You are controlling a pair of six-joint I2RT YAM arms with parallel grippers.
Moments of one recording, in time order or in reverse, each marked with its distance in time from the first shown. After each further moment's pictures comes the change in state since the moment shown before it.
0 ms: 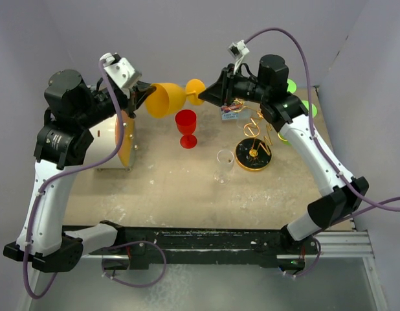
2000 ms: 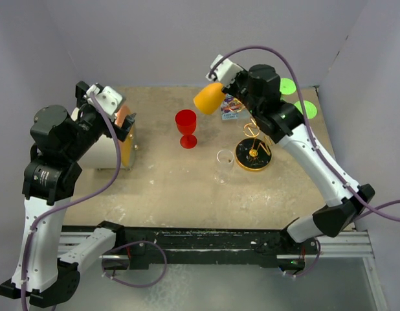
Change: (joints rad) left arm 0.087 -0.256 -0.246 -0.057 -0.311 0.169; right arm 0.135 -0.076 0.005 -0.132 0.935 -1.109
